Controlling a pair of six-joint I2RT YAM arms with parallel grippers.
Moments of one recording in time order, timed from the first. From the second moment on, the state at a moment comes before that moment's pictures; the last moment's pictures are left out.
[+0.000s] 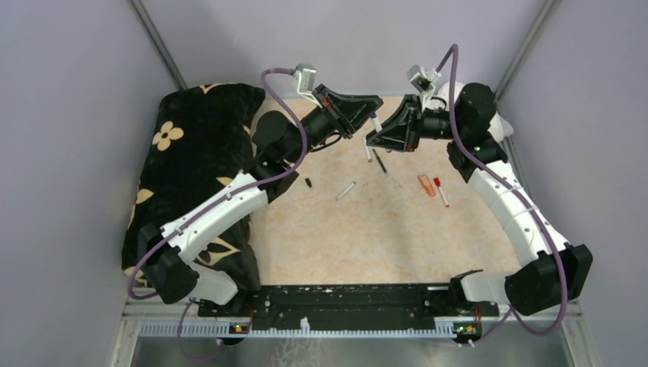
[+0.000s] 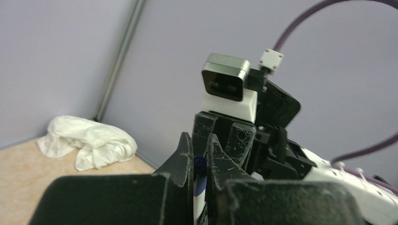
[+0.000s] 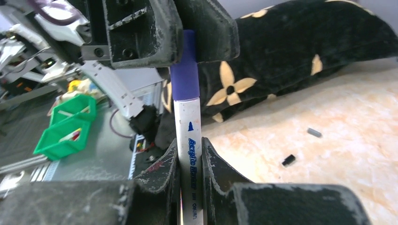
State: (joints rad) left arm -0.81 1.41 1.26 0.55 0.23 -0.65; right arm 0.31 1.29 1.27 0.15 -1.22 0.41
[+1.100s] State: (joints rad) left arm -0.80 1.39 1.15 0.80 0.41 -0.68; right arm 0.32 1.35 1.30 0.33 -1.47 0.60
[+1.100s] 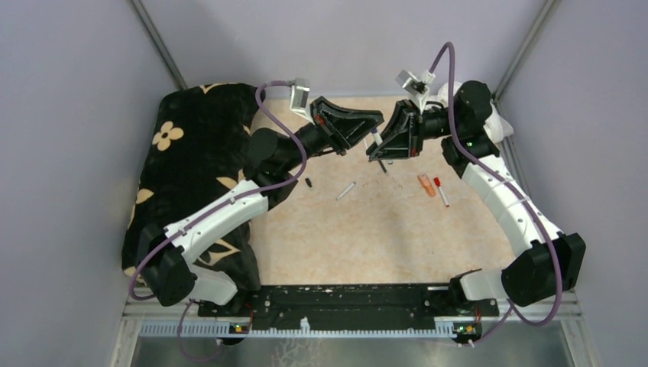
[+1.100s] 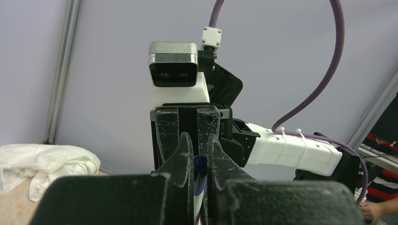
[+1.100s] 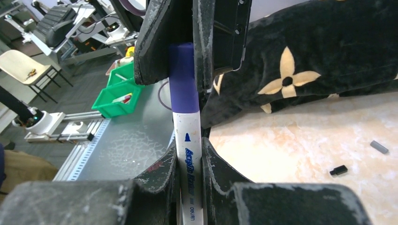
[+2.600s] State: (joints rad) left arm -0.79 0.98 0.76 0.50 0.23 -0.55; right arm 0.18 0.98 0.91 0.04 -1.05 0.19
